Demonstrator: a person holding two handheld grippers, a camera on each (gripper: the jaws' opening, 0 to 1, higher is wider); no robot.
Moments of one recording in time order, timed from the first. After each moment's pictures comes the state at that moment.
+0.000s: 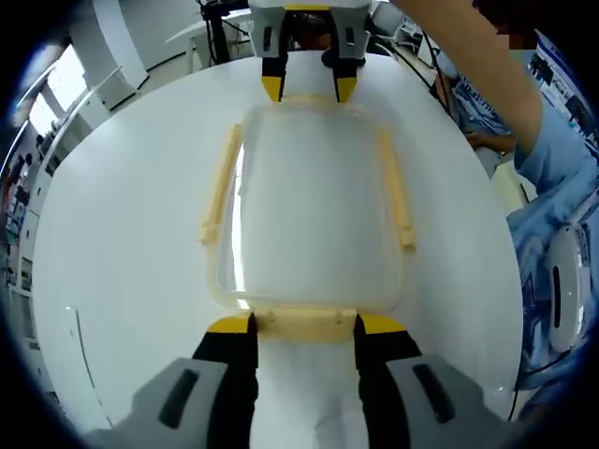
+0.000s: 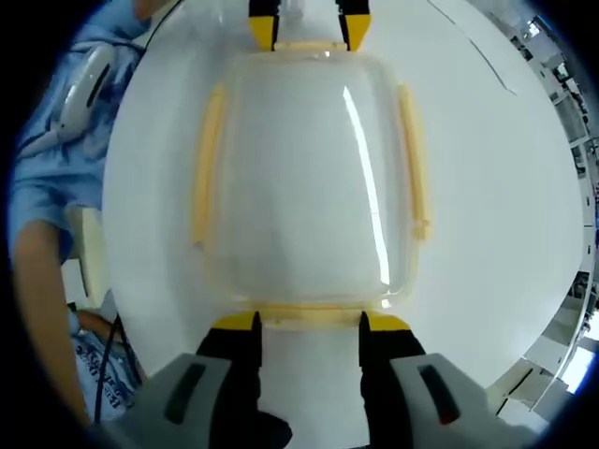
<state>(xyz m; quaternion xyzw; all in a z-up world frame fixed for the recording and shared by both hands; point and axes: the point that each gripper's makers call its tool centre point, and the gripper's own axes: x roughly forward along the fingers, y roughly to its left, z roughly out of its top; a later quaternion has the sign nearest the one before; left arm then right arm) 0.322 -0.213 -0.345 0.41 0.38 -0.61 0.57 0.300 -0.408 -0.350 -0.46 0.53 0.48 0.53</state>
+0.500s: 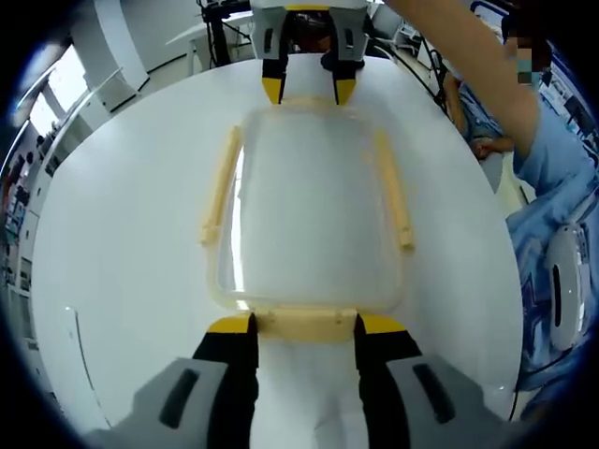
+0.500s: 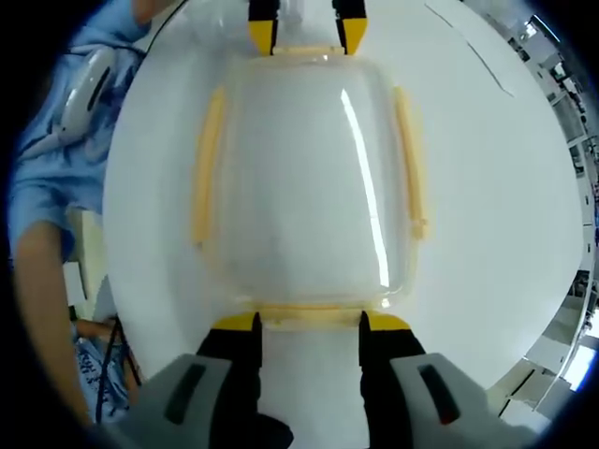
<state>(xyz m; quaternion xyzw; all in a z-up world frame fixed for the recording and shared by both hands) 0.319 -0.212 -0.346 0.40 0.37 -0.61 0.57 0.297 -0.407 -0.350 -0.45 0.52 0.48 0.54</state>
